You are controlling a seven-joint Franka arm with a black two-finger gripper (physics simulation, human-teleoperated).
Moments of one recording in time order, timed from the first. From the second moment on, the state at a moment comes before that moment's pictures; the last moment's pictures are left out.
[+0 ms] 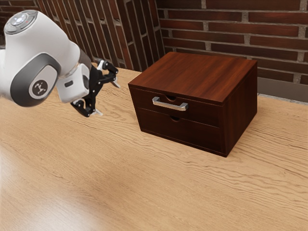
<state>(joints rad) -0.33 -0.24 0.44 -1.92 0.23 2.23 1.64</state>
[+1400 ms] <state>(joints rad) -0.41 -0.07 0.59 -1.73 0.01 2.14 1.68</state>
